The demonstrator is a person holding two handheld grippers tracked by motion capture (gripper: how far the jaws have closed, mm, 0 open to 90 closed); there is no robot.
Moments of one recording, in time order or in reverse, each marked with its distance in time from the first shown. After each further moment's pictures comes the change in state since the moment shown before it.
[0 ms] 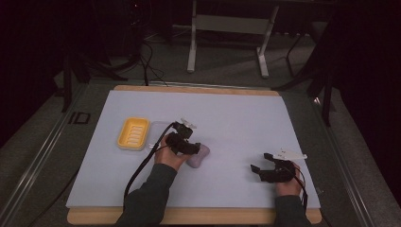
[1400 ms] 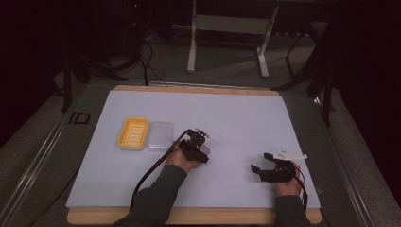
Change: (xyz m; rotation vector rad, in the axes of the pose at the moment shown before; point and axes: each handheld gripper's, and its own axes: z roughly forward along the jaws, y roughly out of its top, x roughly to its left) left arm -0.023 0.001 0.049 0.245 -0.008 0.065; right arm 0.000 0.000 0.000 0.000 0.004 0.005
